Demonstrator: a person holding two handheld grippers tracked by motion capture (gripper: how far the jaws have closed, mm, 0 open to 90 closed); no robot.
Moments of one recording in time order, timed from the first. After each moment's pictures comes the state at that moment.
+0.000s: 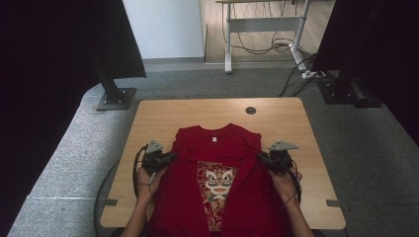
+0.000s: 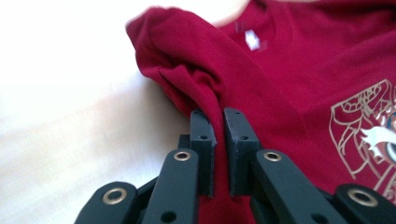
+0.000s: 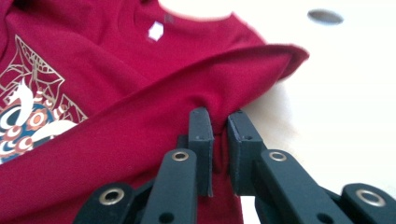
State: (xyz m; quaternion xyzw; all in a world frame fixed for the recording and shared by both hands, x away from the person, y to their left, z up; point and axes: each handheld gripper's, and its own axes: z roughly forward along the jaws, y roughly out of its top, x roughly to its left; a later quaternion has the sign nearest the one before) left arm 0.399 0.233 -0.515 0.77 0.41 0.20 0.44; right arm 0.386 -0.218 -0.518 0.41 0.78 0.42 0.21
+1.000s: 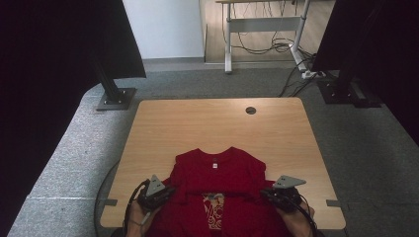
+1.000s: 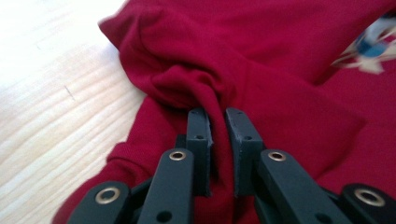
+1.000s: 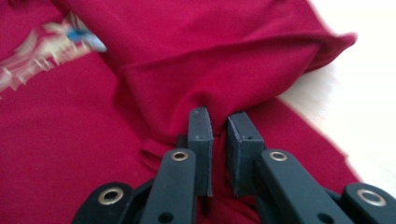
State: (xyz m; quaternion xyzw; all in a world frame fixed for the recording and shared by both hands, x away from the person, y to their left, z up) left arm 0.291 0.225 -0.554 0.84 0.34 0.21 0.37; right arm 0.282 -0.224 -0.546 0.36 0.83 0.39 0.14
